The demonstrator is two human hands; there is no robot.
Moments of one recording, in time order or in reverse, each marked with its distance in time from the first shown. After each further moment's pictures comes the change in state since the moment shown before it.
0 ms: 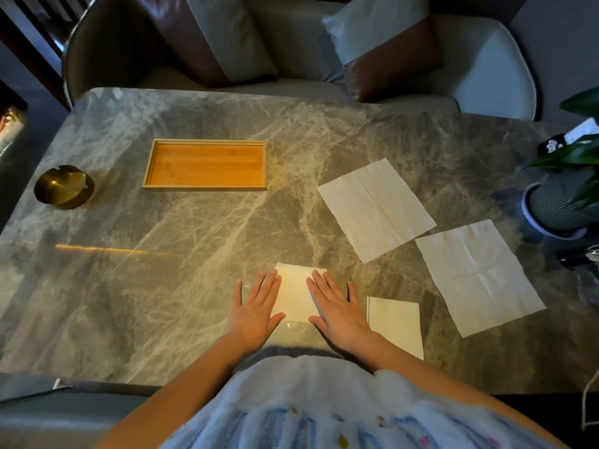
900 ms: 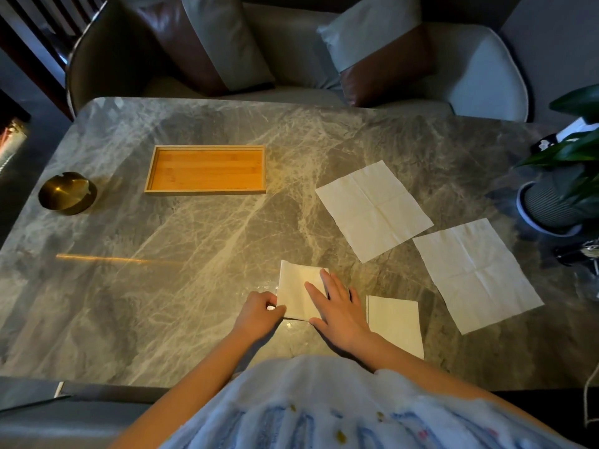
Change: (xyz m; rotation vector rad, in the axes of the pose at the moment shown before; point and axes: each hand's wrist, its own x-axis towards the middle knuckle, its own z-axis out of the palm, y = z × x) left_hand 0.001 0.018 -0.035 -0.974 -0.026 -0.339; right_hand -0.008 -0.005 -0.003 0.036 0.047 0.060
